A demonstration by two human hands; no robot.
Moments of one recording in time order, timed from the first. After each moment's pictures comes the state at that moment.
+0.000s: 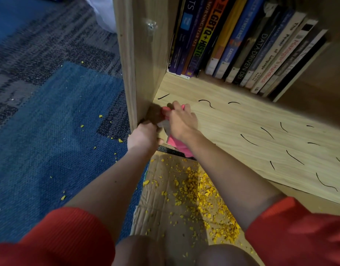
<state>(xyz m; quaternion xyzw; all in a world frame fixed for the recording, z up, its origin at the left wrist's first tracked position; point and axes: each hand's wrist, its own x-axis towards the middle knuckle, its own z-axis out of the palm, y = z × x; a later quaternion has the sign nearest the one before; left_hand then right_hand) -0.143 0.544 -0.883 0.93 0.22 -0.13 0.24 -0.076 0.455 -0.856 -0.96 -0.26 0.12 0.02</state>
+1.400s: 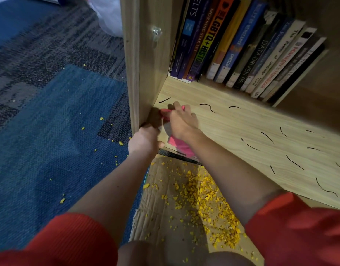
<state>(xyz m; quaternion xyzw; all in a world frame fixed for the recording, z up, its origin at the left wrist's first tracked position) -0.145 0.543 -0.879 0.93 0.23 -0.13 0.26 -0.070 0.460 -0.854 -0.96 -0.26 0.13 0.02</state>
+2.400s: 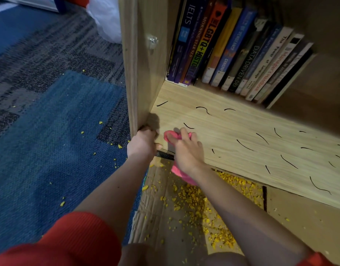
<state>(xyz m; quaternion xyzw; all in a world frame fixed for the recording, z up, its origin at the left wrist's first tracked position) -0.147 0.544 -0.886 0.93 0.23 -0.11 0.25 -0.129 0.420 -0.867 -0.97 -0.23 0.12 0.04</state>
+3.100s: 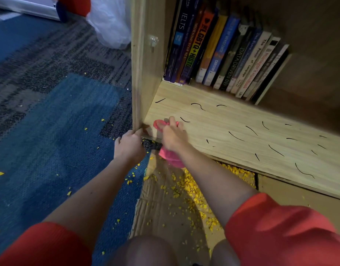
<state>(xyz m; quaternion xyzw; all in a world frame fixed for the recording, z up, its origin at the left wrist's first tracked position) -0.204 0.562 -0.880 0.95 0.18 -0.08 0.23 -0.126 0.453 -0.865 -0.97 -0.19 0.16 0.08</state>
